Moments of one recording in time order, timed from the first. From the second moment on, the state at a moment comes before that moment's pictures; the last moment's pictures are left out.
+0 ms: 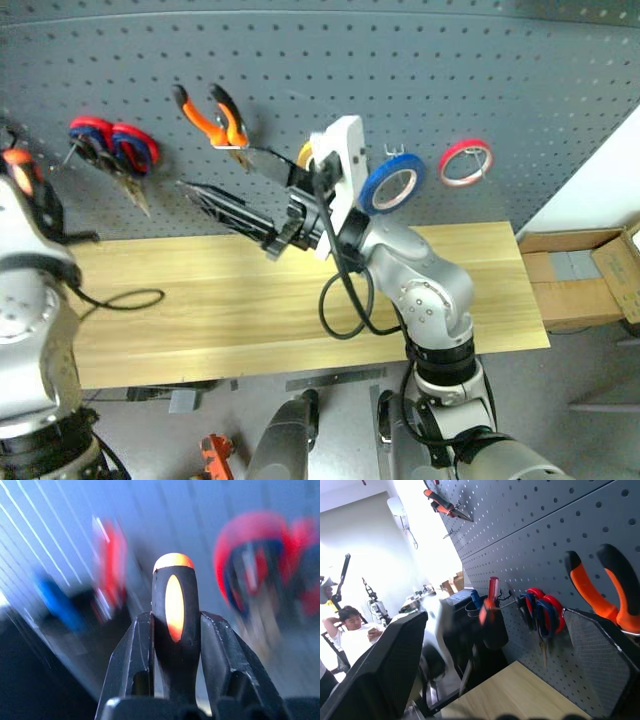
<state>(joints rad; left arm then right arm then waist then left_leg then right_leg) -0.33 0.56 0.50 -0.48 -0.10 0.59 0.12 -0.76 0.09 0.08 -0.35 0.65 0.77 0.48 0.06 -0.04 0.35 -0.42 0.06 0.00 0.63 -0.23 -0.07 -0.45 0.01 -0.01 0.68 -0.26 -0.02</state>
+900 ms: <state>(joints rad) -0.91 0.77 0.40 0.43 -0.03 -0.07 0.03 -0.76 0.08 0.12 -0.26 0.65 0.63 0.50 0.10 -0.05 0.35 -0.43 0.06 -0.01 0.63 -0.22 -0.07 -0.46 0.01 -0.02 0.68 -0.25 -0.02</state>
